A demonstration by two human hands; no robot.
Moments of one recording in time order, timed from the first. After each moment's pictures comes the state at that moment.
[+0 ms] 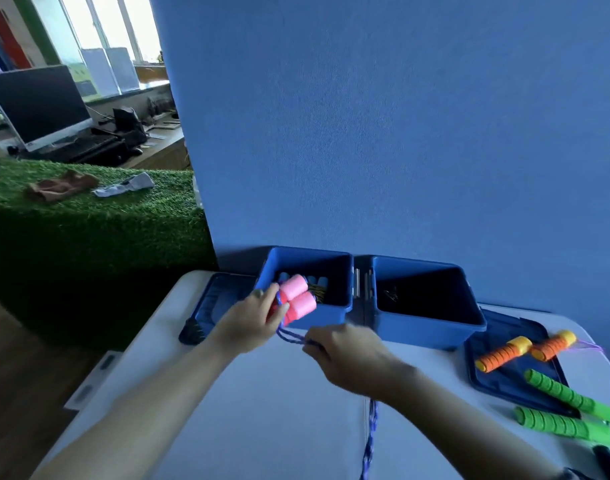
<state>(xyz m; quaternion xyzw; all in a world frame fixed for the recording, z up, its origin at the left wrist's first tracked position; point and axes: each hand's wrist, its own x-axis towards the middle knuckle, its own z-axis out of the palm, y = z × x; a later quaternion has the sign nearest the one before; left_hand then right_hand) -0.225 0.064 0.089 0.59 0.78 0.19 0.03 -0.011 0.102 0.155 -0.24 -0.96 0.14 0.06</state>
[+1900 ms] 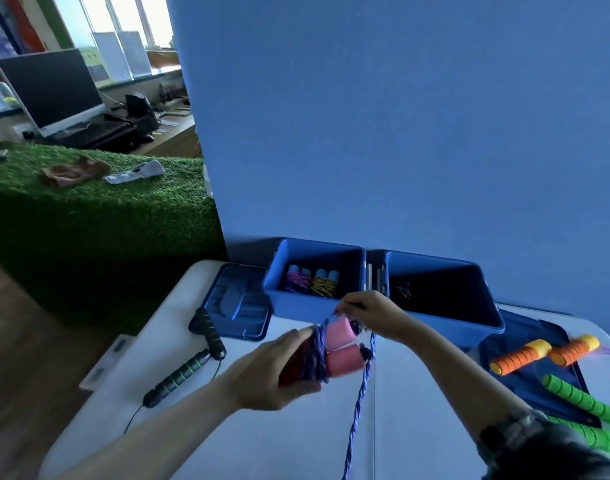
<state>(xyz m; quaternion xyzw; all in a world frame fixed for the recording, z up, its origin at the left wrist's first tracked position) -0.186 0.009 0.078 0.70 0.63 0.28 0.21 -0.026 0.196 0.111 -0.31 -0.84 0.44 0.08</state>
